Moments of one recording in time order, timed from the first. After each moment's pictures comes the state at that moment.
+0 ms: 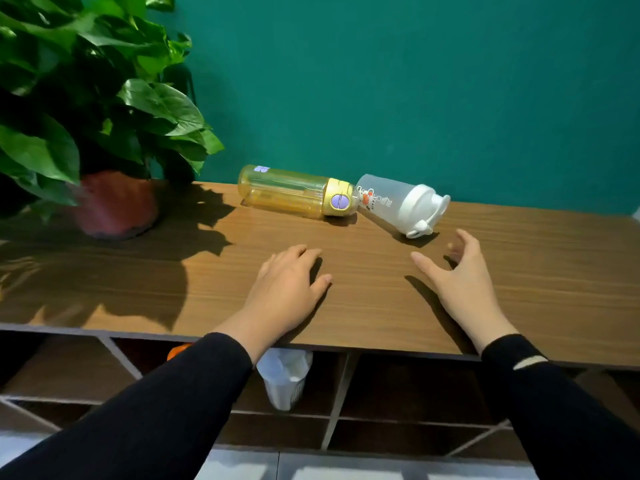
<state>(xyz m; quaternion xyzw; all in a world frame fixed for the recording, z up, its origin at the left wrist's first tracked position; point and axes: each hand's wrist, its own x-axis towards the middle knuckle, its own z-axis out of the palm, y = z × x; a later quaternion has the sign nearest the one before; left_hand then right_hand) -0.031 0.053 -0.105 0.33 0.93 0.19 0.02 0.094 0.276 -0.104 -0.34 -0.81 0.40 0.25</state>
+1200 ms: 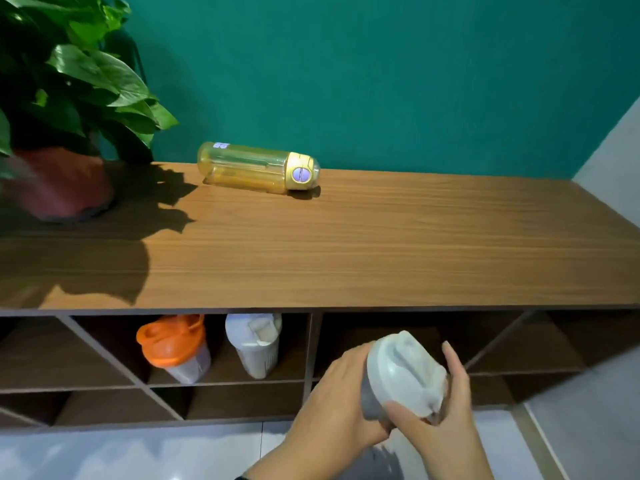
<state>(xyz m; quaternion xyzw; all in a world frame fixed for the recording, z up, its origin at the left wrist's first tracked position) 0.149 0.051 -0.183 0.42 0.76 0.42 0.26 0.265 0.156 -0.169 -0.35 -0.68 0.62 0.19</state>
